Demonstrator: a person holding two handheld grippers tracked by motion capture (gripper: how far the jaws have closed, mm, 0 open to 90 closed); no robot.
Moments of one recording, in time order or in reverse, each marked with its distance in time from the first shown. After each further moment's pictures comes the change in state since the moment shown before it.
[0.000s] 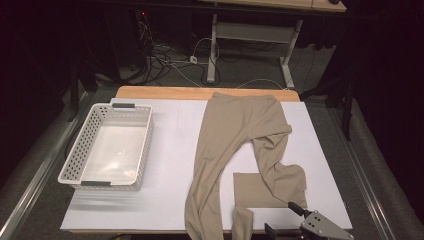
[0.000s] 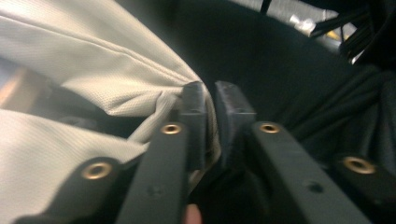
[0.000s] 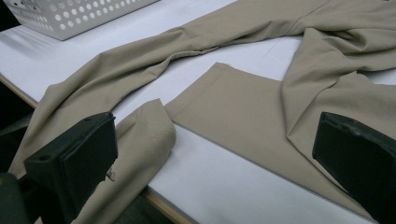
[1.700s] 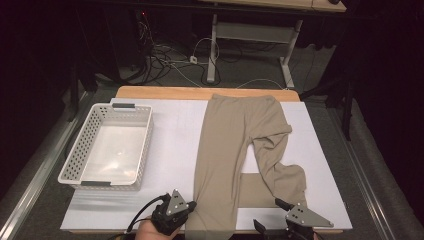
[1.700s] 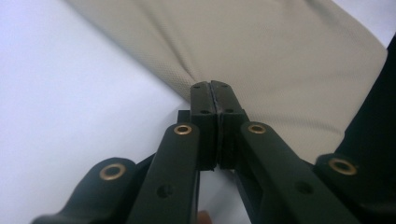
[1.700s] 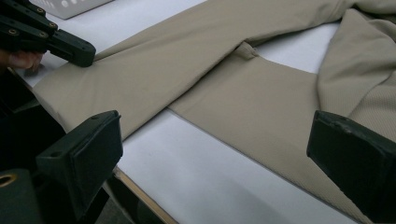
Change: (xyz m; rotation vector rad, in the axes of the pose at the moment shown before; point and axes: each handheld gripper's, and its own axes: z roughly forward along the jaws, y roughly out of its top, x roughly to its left) left arm 0.098 -0.027 -0.075 -0.082 0.467 -0.240; right arm 0.004 0.001 0.031 0.068 0.057 -0.030
